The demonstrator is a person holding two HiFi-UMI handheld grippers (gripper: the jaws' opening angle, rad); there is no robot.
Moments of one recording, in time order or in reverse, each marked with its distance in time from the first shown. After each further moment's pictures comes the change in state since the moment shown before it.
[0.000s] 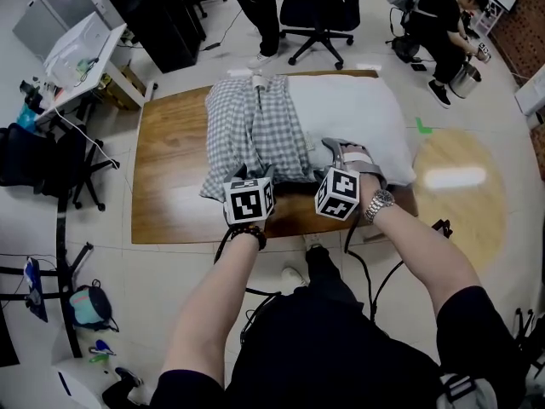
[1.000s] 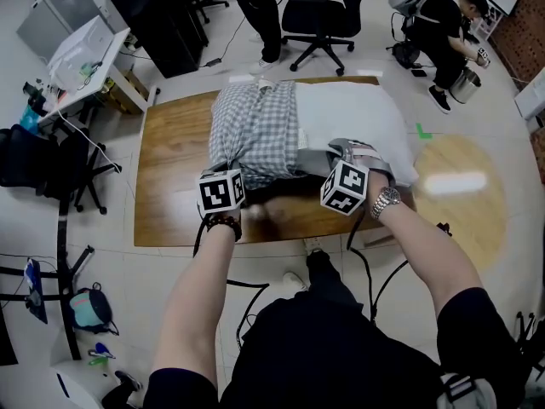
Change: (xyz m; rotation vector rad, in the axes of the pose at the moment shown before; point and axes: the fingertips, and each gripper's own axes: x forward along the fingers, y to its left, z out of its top) left arm -0.030 0.055 0.025 -0.009 0.004 0.025; right arm -0.033 -0.040 -0.006 0.048 0.037 -0.116
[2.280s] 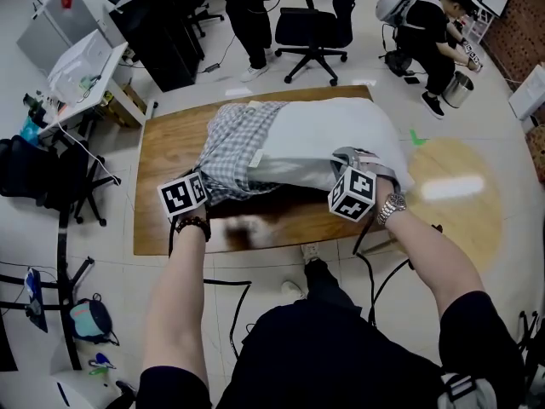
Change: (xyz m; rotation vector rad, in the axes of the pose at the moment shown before) left arm -0.038 0.072 0.000 -0.105 -0.014 0.121; right arm -0.044 0.001 -0.030 0.042 -0.027 0.030
